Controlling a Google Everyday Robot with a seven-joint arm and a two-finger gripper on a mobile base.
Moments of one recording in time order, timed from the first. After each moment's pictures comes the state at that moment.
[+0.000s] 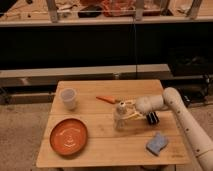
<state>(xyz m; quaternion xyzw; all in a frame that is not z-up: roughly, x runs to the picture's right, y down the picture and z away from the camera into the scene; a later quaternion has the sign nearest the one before) 0.094 0.133 0.752 -0.29 -0.62 0.15 0.71</state>
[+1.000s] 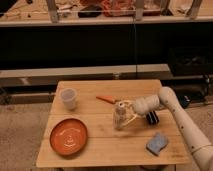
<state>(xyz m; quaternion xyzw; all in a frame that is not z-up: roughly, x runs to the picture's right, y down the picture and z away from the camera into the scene) 0.085 0.147 0.770 -0.29 -0.62 0.09 0.72</state>
